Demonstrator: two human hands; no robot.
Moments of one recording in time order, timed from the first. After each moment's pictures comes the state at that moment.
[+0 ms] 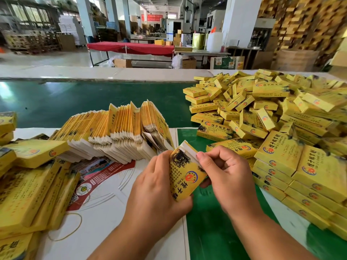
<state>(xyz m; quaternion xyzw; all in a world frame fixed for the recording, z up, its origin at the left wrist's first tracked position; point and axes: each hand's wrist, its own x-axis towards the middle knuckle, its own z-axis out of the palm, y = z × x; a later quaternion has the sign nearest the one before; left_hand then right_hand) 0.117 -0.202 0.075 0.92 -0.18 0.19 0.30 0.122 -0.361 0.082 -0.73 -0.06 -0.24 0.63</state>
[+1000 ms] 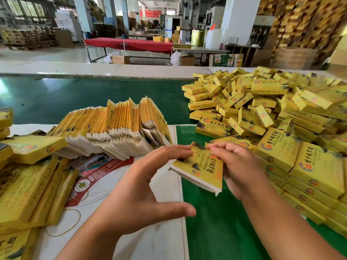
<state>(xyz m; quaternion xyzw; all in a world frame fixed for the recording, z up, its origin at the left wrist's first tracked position) 0.119 -0.172 0.105 0.78 -0.37 0.05 0.50 0.147 -0.392 0.089 -0.64 0.09 -0.07 0.76</state>
